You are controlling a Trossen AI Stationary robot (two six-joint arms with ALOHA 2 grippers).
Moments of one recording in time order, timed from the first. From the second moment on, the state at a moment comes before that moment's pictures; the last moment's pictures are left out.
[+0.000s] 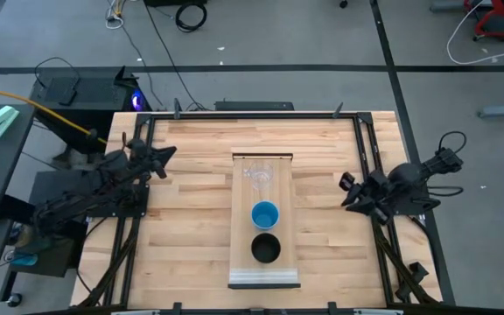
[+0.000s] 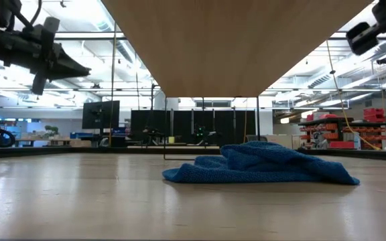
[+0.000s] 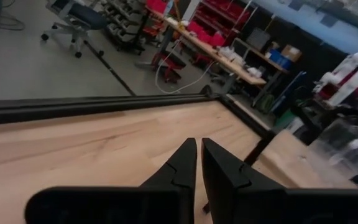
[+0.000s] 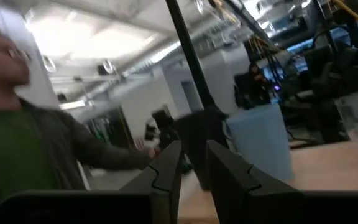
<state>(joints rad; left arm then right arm) 0.43 0.01 0.20 -0.30 -0.22 -0.55 0.42 0.00 0.01 0.32 -0.03 0.37</state>
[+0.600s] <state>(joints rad) 0.43 0.01 0.11 -0.32 -0.28 -0.53 0.42 0.01 0.02 0.00 0.03 0.22</state>
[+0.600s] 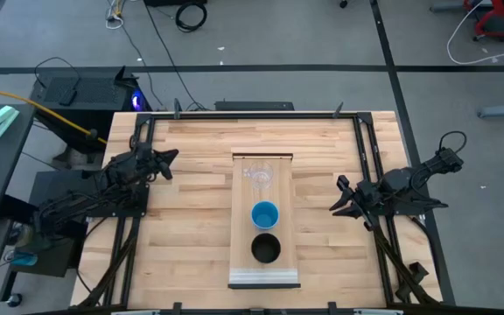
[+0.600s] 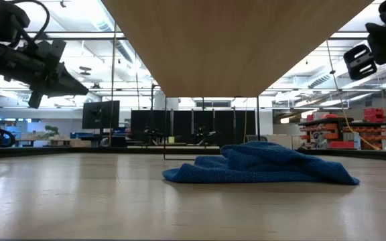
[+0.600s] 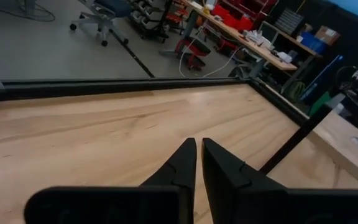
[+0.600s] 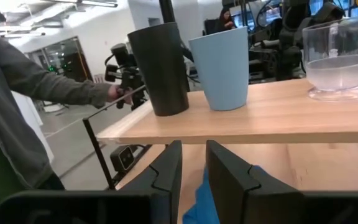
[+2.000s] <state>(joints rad) 0.43 0.02 0.01 0.06 -0.31 -0.28 0.42 0.01 0.02 0.00 0.03 0.10</state>
